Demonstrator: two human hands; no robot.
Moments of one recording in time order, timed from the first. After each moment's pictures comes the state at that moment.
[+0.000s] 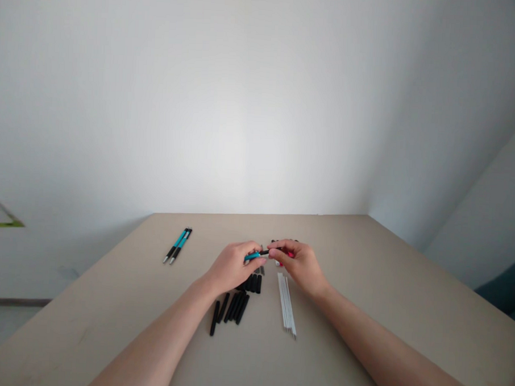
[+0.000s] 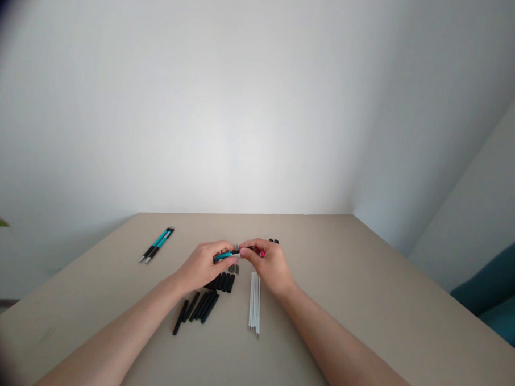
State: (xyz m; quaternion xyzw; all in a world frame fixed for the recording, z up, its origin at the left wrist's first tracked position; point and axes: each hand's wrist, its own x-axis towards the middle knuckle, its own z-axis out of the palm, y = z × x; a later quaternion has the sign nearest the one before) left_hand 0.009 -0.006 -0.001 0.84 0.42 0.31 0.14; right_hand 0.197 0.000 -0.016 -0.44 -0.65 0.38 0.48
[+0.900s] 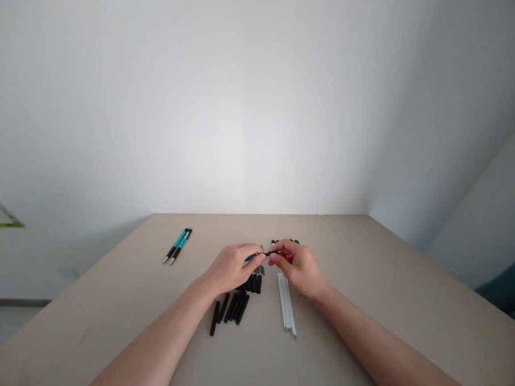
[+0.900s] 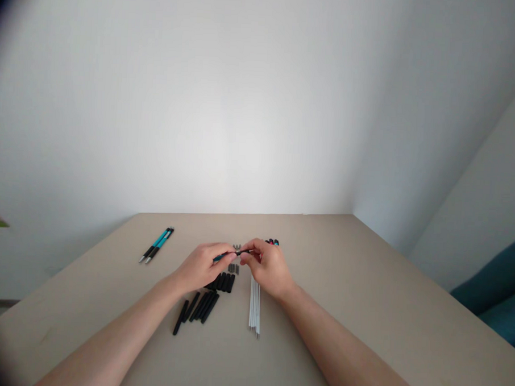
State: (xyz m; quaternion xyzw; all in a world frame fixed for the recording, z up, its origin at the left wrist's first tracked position) left_hand 0.007 -0.008 0.003 0.86 0.39 0.29 0.12; right_hand 0.199 -0.009 -0.010 -0.43 -0.74 0.30 0.43
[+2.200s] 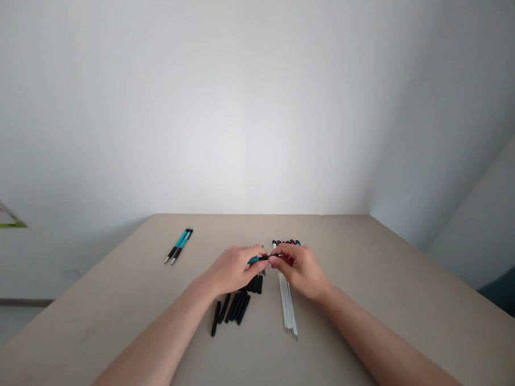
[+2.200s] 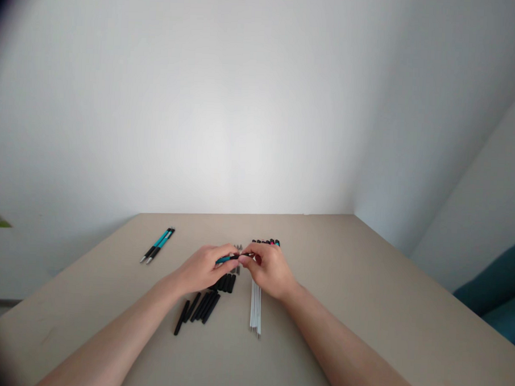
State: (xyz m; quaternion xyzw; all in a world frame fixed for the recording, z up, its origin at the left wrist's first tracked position) left_hand 0.007 -0.011 0.007 0.87 0.40 0.25 0.13; right_hand 0.201 -0.012 -0.003 -0.42 -0.79 0.21 0.39
